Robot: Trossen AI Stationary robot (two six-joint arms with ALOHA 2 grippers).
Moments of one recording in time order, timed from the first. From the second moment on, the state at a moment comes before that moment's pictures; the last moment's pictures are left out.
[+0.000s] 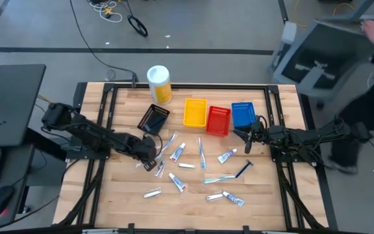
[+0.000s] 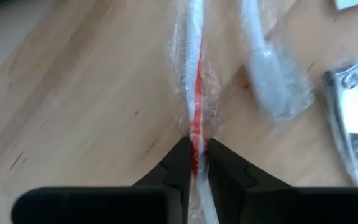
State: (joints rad) left arm -0.25 1.45 0.62 -0.44 -0.18 -0.94; right arm 0.04 0.47 0.01 0.21 0.39 0.21
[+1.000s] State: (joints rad) left arm 0.04 1.44 0.97 0.03 -0.48 -0.58; right arm 0.04 0.47 0.01 0.21 0.39 0.19
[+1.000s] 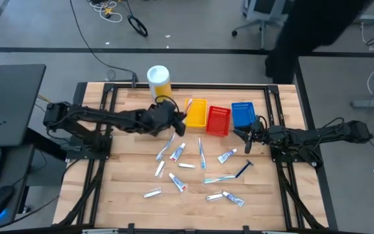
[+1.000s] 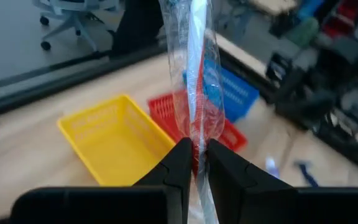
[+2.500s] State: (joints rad) left arm 0.26 1.91 1.03 0.33 -0.34 -0.25; right arm 0.04 0.47 0.01 0.27 0.49 0.15
